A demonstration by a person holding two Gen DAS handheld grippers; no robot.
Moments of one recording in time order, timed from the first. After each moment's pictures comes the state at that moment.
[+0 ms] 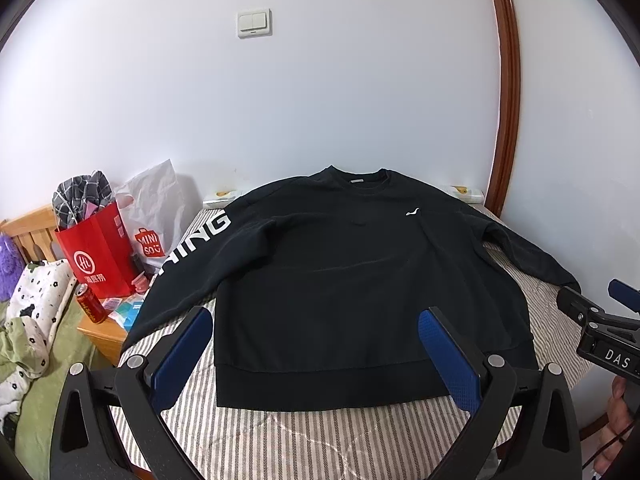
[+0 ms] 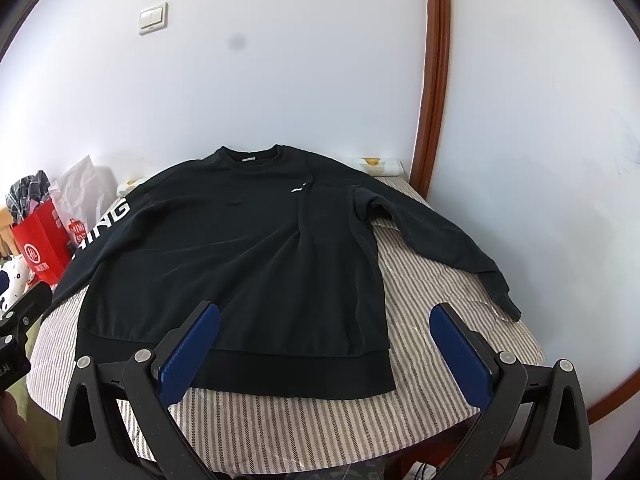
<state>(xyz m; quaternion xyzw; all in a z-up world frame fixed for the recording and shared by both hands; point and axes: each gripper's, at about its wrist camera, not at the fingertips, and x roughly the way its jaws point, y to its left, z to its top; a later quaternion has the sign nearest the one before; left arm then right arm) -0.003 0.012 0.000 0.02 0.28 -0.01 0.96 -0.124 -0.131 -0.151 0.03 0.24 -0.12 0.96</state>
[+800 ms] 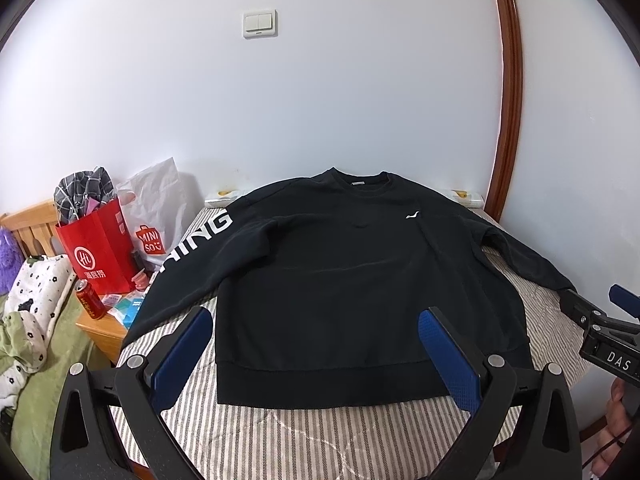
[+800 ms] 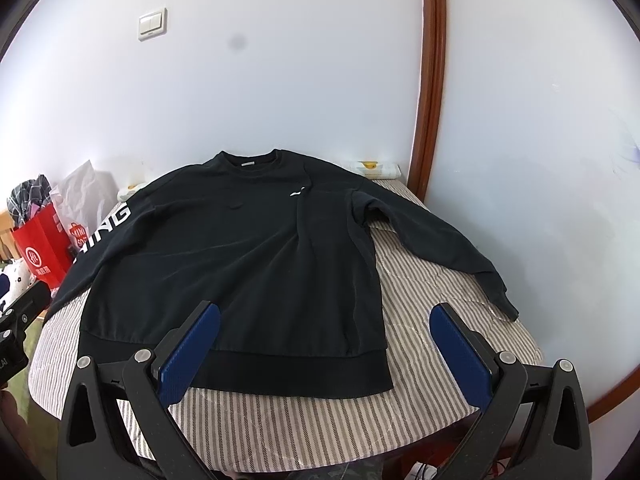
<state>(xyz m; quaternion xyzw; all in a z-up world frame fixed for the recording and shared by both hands) -0.008 0.013 0.003 0.01 0.28 -0.01 0.96 -0.131 -0.135 -0.148 0.03 0.23 -0.12 0.97</state>
